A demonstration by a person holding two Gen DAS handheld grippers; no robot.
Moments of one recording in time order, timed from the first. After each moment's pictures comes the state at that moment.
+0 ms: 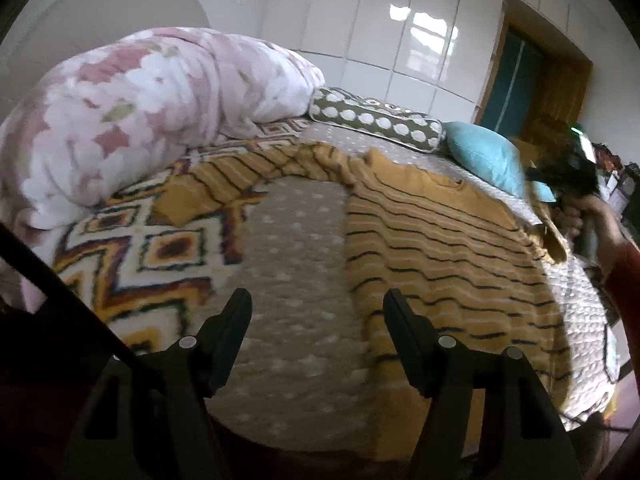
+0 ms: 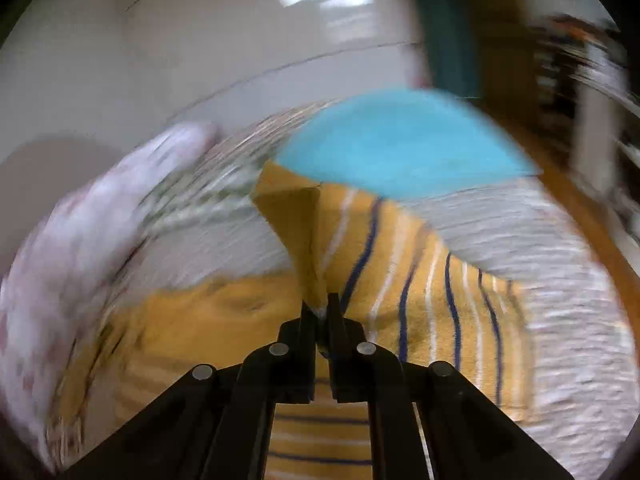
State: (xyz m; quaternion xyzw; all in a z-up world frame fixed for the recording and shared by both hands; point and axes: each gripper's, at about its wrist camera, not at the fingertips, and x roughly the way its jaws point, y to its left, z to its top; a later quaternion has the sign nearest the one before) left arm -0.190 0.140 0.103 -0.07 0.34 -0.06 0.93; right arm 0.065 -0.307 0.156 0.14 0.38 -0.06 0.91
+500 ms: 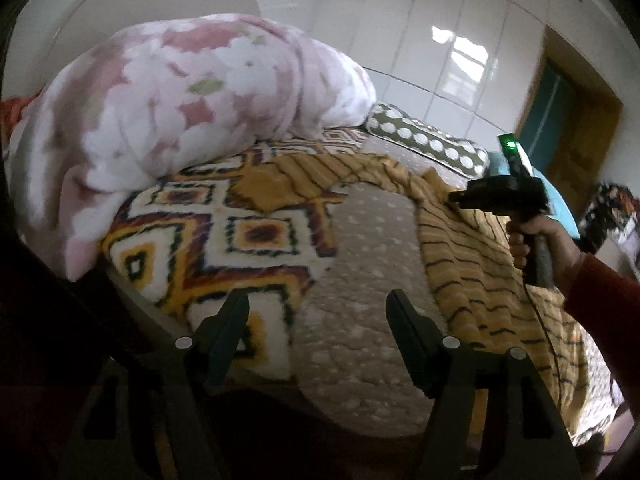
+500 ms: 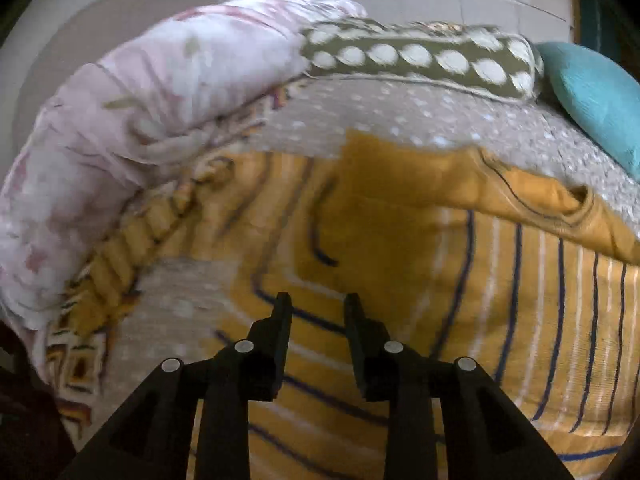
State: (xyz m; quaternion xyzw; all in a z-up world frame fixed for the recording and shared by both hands) left arm -0.210 0.226 0.084 -0.13 0.33 -0.01 0.93; right arm 0.143 -0.071 0.044 0.06 0.49 0.13 0.86
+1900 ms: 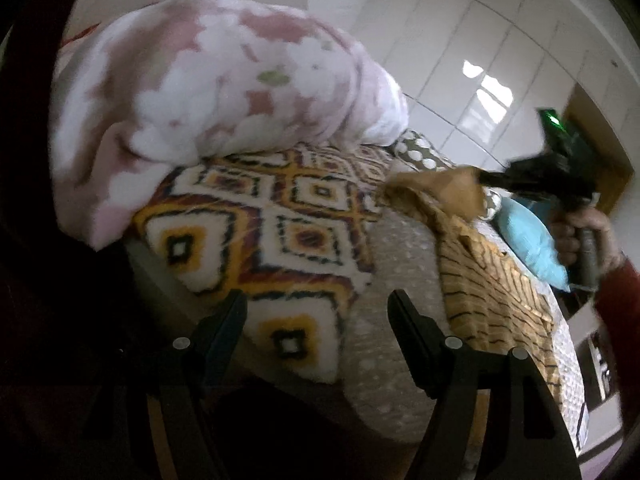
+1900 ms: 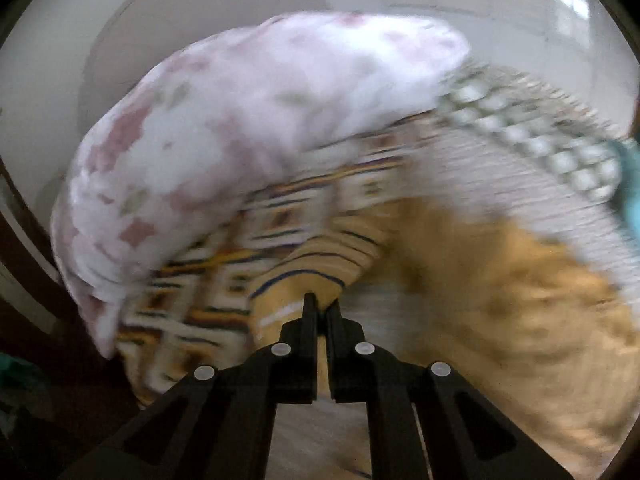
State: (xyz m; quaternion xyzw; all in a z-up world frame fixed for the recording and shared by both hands) left arm -0.221 0.277 0.079 -0.22 0.32 0.00 0.92; right arm 0.093 0.020 0.153 -0.03 0.48 0.22 0.85
